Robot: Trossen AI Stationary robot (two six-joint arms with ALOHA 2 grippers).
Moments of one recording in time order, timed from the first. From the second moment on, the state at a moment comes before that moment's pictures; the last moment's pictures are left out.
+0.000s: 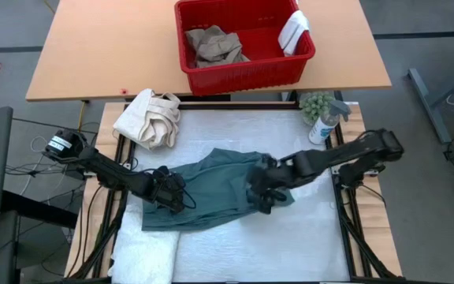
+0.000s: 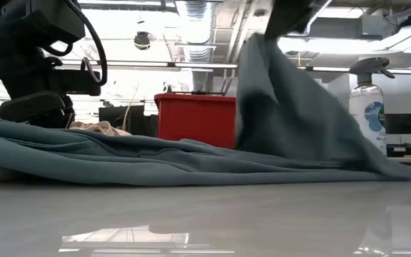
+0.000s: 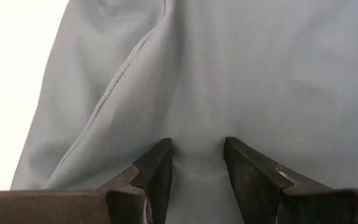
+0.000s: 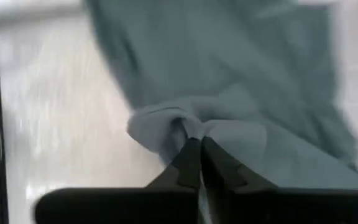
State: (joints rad) left arm -0.37 1.43 0.59 -0.50 -0.38 -0.79; right arm 0.27 1.57 1.43 -0.87 0.16 0.45
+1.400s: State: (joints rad) left arm -0.35 1.43 0.59 -0.37 -0.32 -0.77; right arm 0.14 1.87 1.43 -0.80 0.10 0.65
